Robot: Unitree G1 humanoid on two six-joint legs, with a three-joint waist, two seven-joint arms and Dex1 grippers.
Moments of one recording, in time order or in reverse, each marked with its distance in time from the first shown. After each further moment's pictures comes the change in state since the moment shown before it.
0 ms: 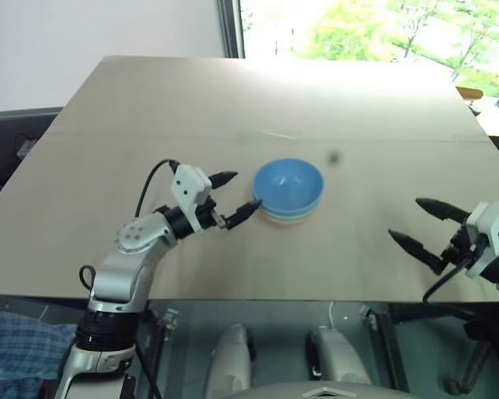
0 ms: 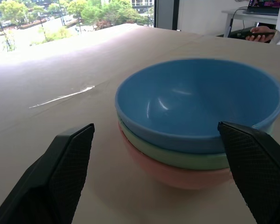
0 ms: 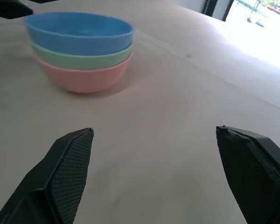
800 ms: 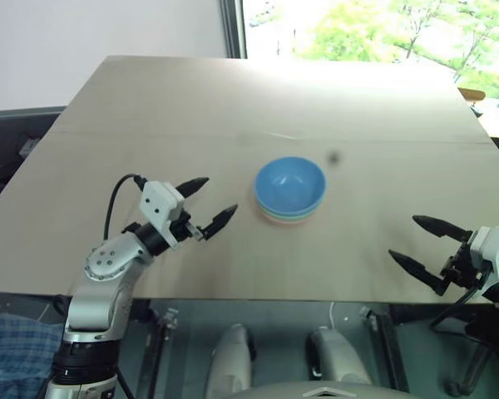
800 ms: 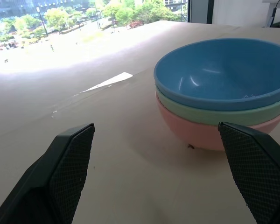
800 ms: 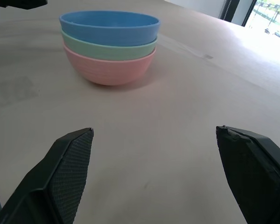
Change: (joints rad) left arm 0.145 0.014 0.117 -0.069 0.011 -0.106 0.038; right arm 0.047 -0.031 0.049 0.113 0.084 -0.186 0.027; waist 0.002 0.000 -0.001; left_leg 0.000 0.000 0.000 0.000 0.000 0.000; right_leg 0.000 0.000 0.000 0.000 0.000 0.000
